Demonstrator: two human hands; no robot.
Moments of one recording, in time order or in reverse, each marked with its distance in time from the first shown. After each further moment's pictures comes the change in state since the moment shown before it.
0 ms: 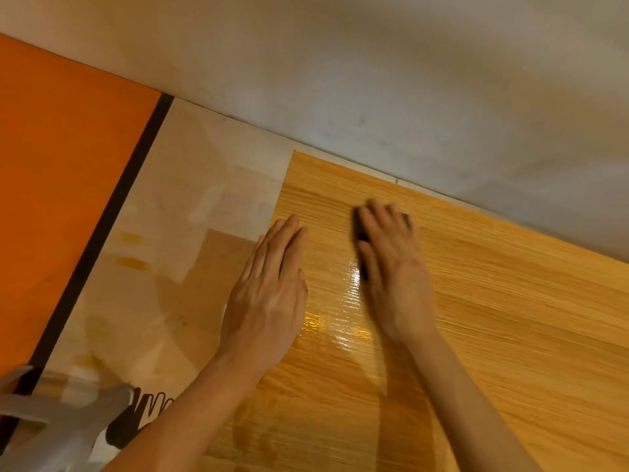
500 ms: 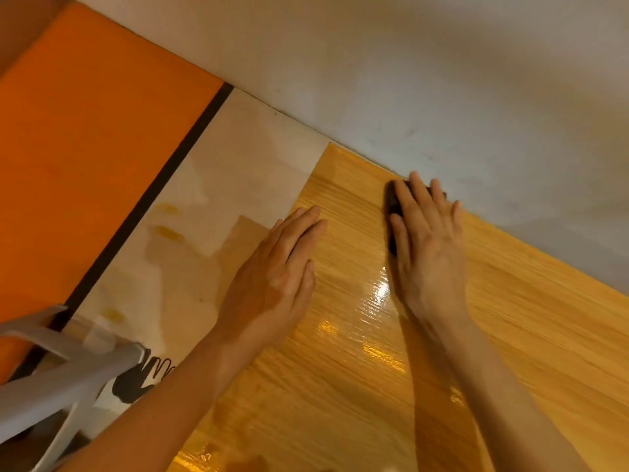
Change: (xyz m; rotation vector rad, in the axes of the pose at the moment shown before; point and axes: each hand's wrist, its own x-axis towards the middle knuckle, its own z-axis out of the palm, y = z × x) left_hand 0.001 0.006 -0.007 -0.077 0.028 -0.022; right_hand 0.038 0.022 -0.006 -0.050 -0.005 -0.115
